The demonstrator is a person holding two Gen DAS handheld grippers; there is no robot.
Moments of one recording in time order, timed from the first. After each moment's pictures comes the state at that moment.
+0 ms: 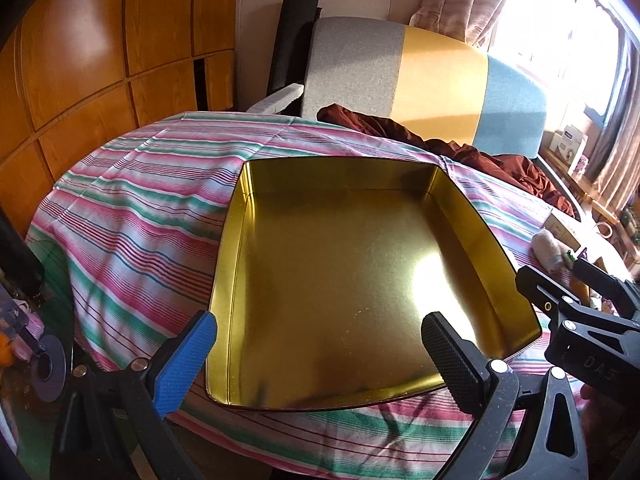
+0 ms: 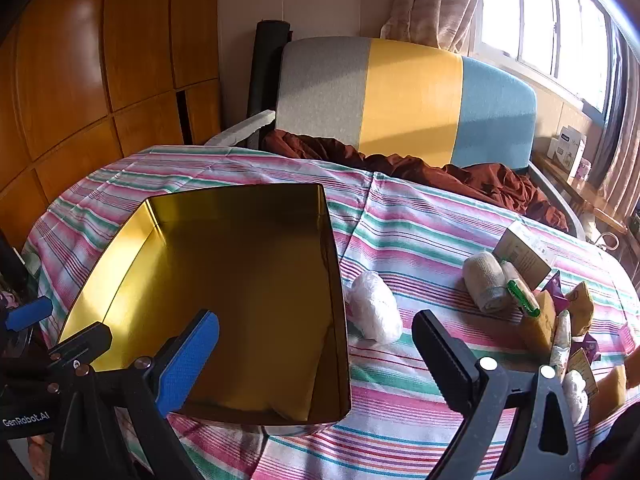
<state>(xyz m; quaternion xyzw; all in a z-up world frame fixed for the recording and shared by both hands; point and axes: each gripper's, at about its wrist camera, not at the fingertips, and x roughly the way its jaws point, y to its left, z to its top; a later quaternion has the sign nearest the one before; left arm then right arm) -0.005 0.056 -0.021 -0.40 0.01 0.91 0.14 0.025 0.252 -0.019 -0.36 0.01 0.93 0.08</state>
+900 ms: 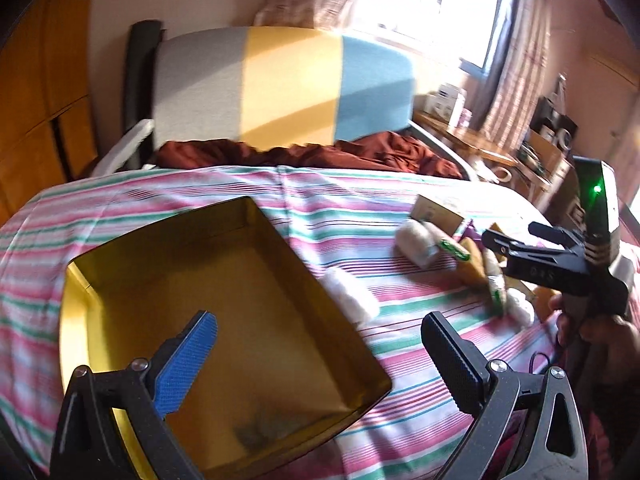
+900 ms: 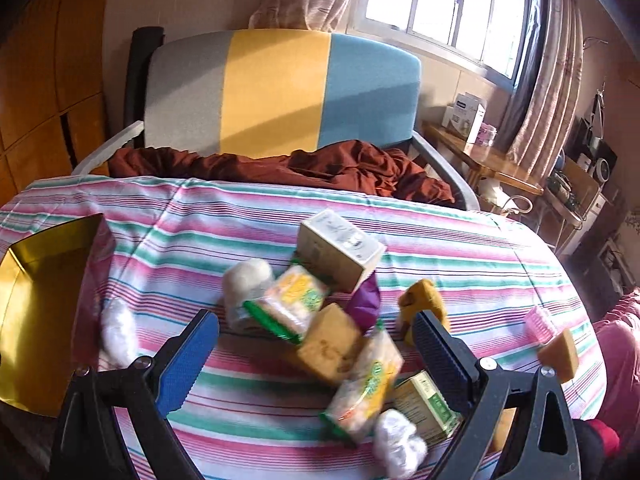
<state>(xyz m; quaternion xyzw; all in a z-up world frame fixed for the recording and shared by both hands) -0.015 0.193 0.024 -0.38 0.07 0.85 0.37 0.052 0.454 0.008 -0.37 0.02 0.89 0.25</state>
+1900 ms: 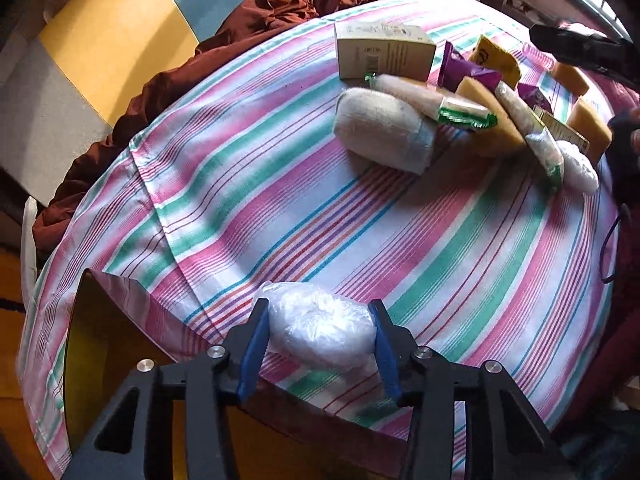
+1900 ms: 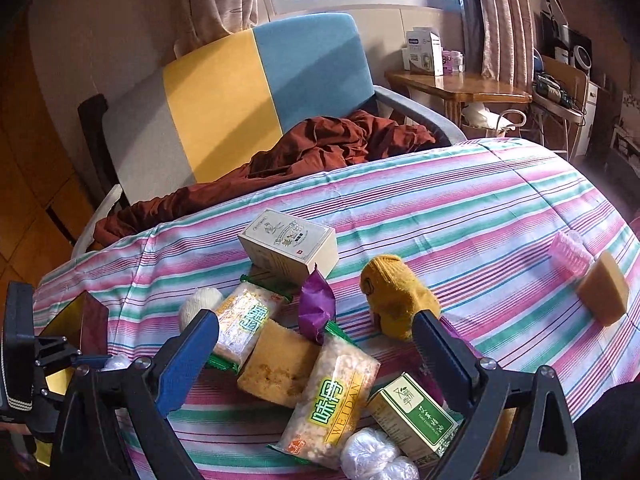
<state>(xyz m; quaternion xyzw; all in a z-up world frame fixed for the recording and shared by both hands) -0.064 0.344 -0.054 -0.45 0.38 0.68 0.45 0.078 0.546 -0.010 -0.34 0.21 0.88 0.25</state>
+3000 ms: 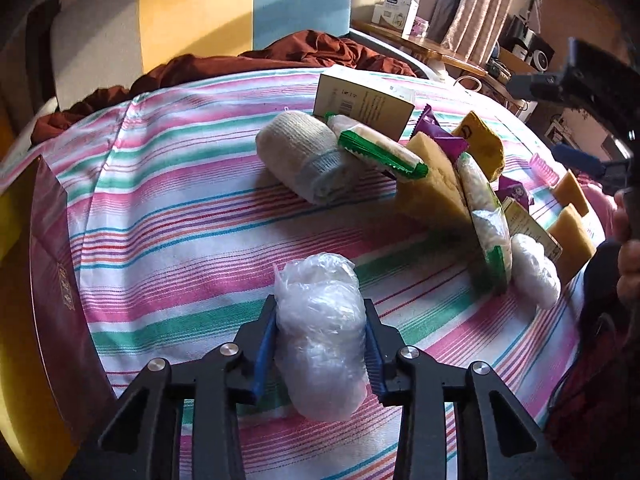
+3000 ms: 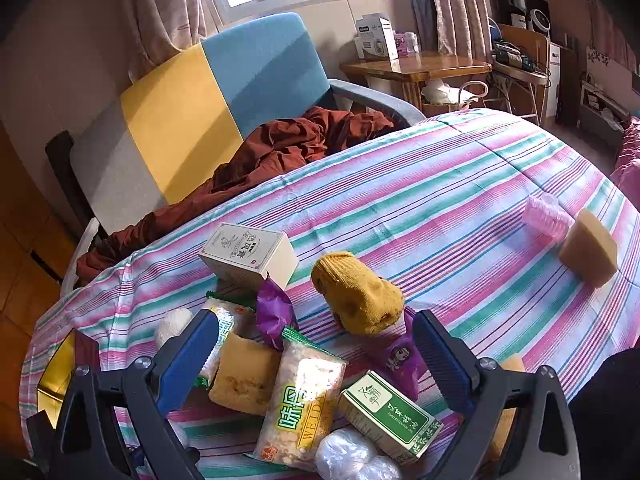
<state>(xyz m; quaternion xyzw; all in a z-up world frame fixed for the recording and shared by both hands) 0.011 0.361 -0.092 -0.45 0.16 0.78 0.41 0.093 0.571 -0.017 -0.33 0.27 0.86 0.30</state>
